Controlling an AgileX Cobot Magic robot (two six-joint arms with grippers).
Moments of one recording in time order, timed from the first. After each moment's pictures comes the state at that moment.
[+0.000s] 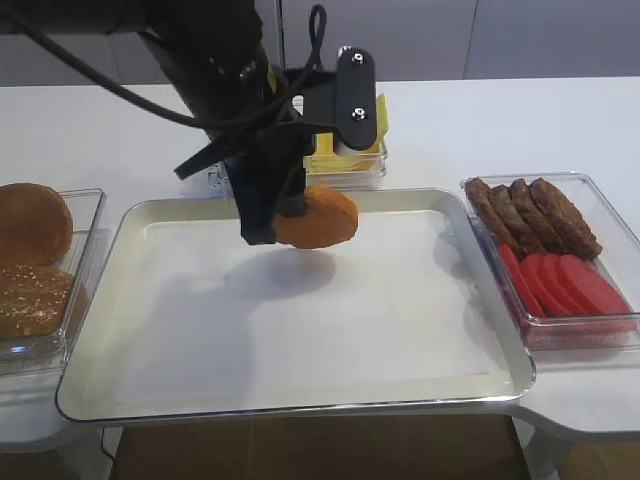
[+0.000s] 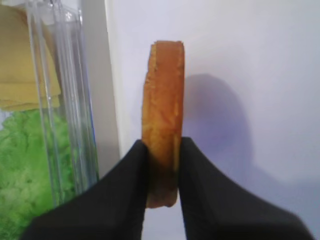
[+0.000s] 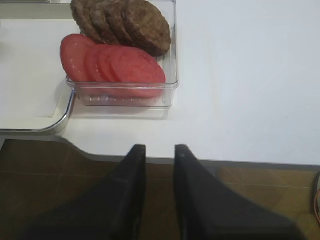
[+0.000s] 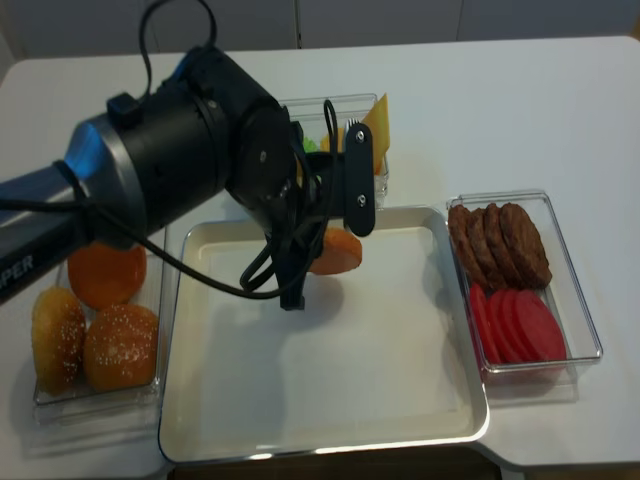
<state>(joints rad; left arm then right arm) -0.69 1.72 -1.44 0.13 0.87 0.80 0.04 -0.02 -0.47 0.05 1.15 -0.02</state>
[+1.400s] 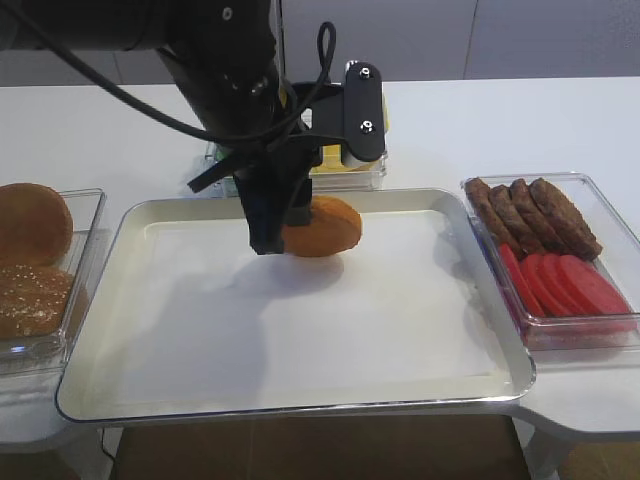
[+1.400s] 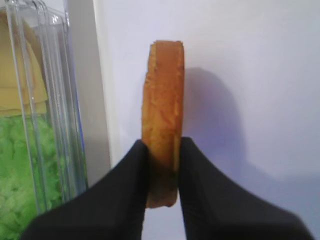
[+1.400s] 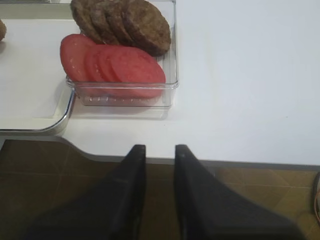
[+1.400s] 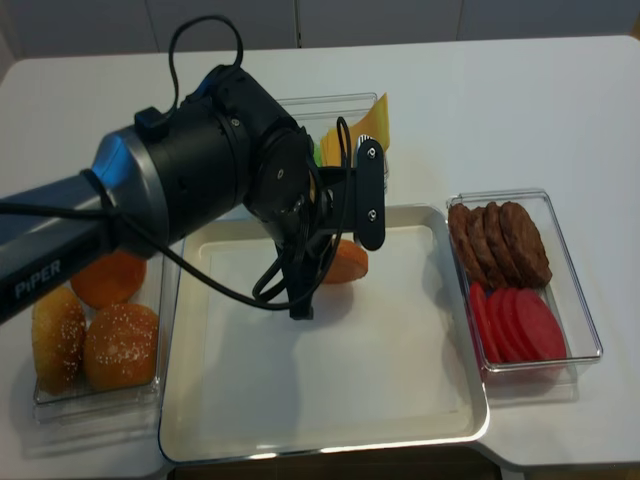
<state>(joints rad) -0.71 1.75 -1.44 0.14 0.86 0.78 0.04 -0.02 -0.47 0.05 1.15 -0.02</state>
